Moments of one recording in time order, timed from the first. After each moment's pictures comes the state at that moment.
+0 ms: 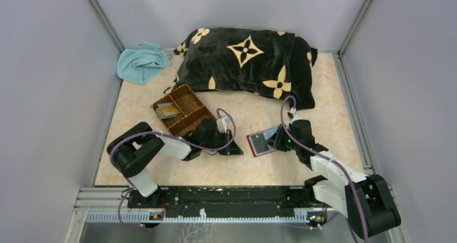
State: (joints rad) left arm -0.83 1.70 0.53 0.66 0.47 -0.80; right arm 0.32 0.99 0.23 0.08 -0.31 0.63
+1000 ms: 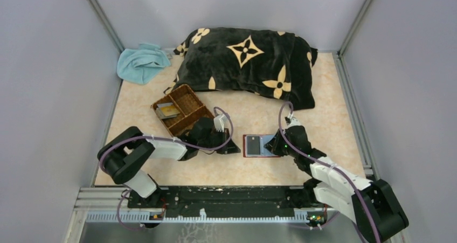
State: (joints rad) left arm -0.82 1.56 0.51 0.55 0.42 -0.74; right arm 0.46 0.92 0.20 0.08 -0.15 0.72
